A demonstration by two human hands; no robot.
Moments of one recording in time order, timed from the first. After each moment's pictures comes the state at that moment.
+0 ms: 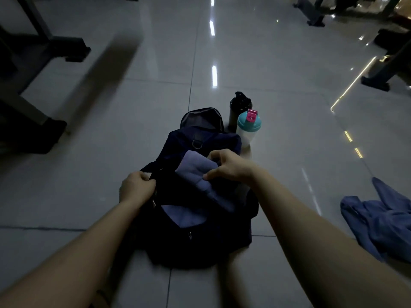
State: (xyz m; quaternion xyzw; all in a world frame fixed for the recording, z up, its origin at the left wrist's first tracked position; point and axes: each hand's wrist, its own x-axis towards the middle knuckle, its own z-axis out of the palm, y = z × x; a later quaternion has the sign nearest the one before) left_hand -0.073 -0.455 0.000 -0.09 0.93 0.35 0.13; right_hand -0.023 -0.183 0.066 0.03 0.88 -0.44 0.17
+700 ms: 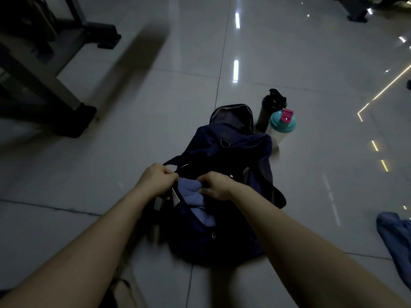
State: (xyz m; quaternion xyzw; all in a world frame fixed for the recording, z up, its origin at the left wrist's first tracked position) left_hand -0.091 -0.487 0.014 -0.01 0.89 0.38 0.24; right_hand -0.058 -0.282 -0.016 -0.07 0.94 -0.23 0.25
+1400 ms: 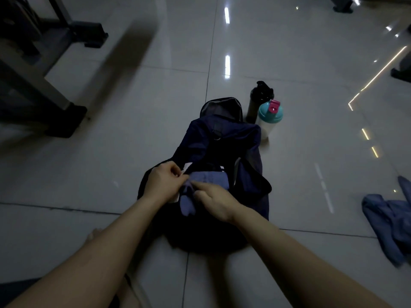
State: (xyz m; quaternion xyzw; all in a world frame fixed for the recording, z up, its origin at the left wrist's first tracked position) left_hand -0.055 -0.458 -0.002 0.06 0.92 0.37 0.12; right_hand 0.028 -0.292 0.002 -0.03 0.91 -0.37 0.19
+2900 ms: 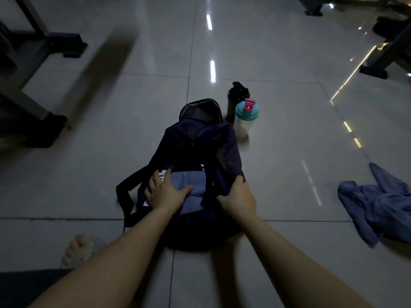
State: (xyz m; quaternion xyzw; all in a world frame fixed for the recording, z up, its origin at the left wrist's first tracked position) left_hand -0.019 -0.405 -0.052 -0.01 0.97 0.22 0.14; right_hand 0.079 -0.234 -0.008 0.35 0.88 -0.31 0.09
